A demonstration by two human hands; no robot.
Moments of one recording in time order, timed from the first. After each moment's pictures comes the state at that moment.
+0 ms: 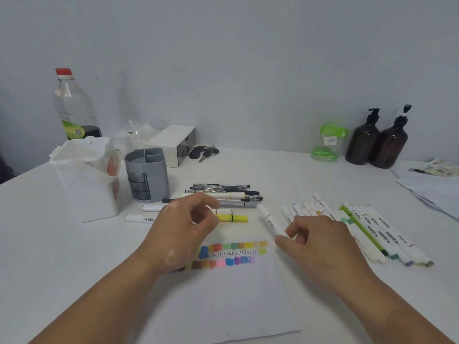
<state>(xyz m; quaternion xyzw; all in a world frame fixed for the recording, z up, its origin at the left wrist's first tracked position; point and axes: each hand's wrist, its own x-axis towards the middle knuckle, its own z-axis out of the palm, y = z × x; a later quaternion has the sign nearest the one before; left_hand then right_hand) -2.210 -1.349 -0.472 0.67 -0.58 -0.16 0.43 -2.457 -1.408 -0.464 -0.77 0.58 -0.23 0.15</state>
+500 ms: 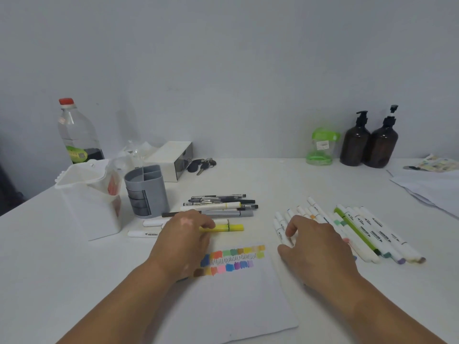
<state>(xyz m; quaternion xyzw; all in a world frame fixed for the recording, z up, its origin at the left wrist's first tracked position) -2.213 -1.366 -0.483 0.72 -0.64 0.04 0.28 -2.458 -1.419 -0.479 -0.75 0.62 -0.19 0.08</state>
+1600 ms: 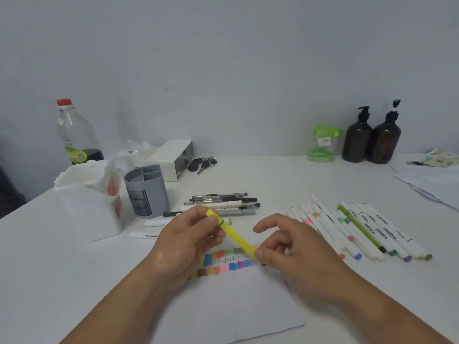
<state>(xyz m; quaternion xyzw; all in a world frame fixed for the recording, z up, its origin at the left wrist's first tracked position) -2.224 -1.357 -0.476 0.44 -0.38 -0.51 0.63 -2.454 -1.402 -0.470 -0.79 0.37 -0.29 0.39</state>
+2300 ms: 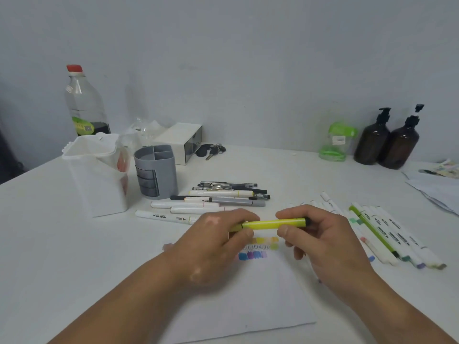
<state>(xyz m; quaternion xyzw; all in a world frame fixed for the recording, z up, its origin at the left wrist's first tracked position) -2.235 -1.340 -0.469 0.57 -0.71 -0.19 0.35 -2.447 -1.398 -0.468 -0.70 0.37 -0.43 0.43</state>
